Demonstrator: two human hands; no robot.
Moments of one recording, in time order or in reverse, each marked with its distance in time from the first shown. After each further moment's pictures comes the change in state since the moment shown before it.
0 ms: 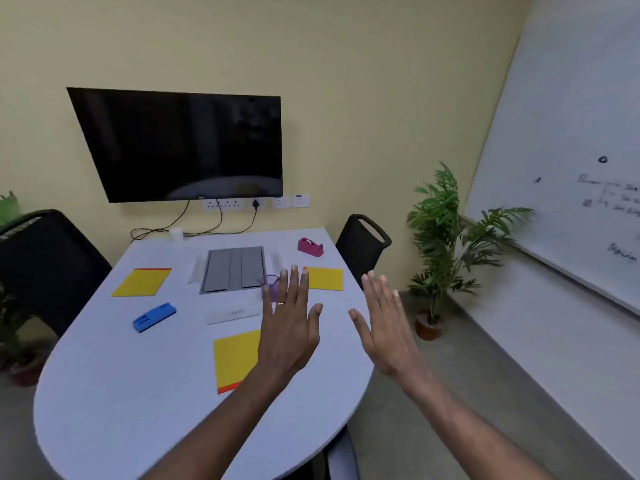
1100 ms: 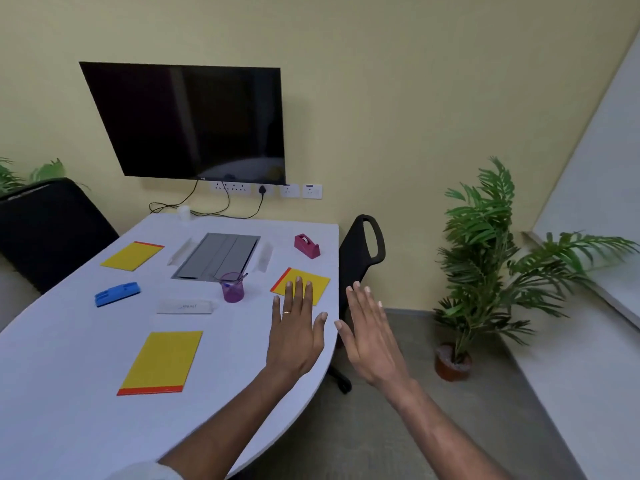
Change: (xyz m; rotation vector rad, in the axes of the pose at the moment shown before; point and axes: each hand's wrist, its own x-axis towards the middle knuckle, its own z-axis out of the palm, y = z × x) left_hand 0.180 0.222 0.256 0.123 -0.181 -0.326; right_hand 0.144 0.350 0.036 0.223 -0.275 -0.171
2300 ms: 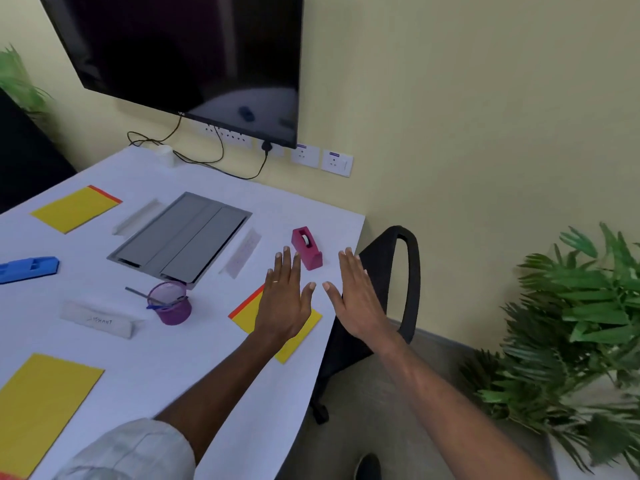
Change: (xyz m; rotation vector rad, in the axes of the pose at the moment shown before) left_hand 0.400 -0.055 0.230 -0.155 -0.075 -0.296; right_hand 0.443 0.235 0.166 0.139 -0.308 -0.119
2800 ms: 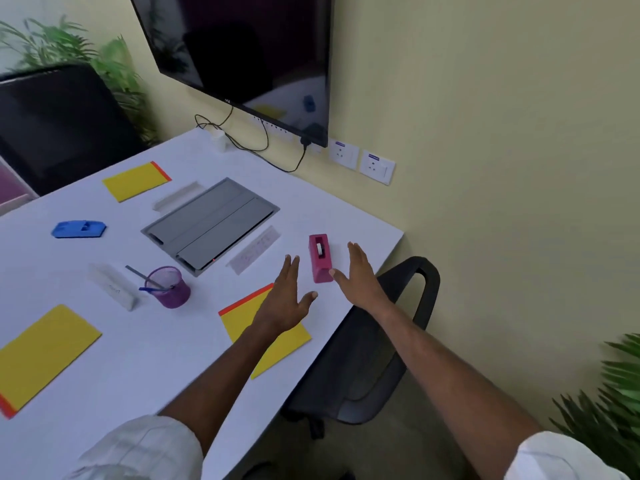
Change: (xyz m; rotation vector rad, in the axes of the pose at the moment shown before) left_hand 0.093 0.045 0.063 -0.174 -0.090 -0.321; right_hand 0.167 0.115 -0.017 0.288 -0.362 -0.014
